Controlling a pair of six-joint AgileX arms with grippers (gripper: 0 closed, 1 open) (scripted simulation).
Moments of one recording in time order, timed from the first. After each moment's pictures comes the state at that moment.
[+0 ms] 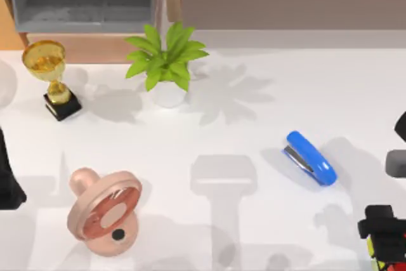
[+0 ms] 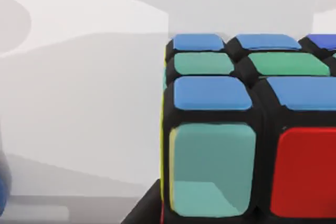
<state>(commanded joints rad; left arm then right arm) 0.00 0.00 0.00 0.00 0.00 0.00 0.51 1.21 0.77 -1.11 -0.01 0.50</state>
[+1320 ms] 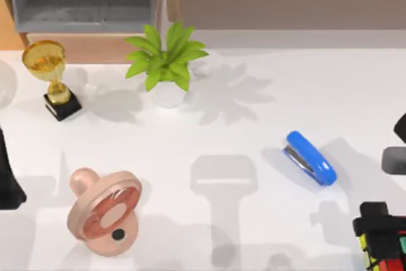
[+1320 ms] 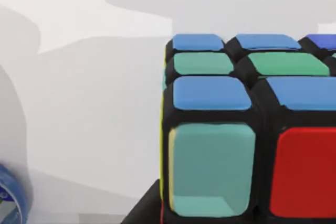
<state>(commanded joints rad) 0.00 0.00 0.00 0.00 0.00 0.00 0.52 1.19 0.75 -1.05 -0.01 0.51</state>
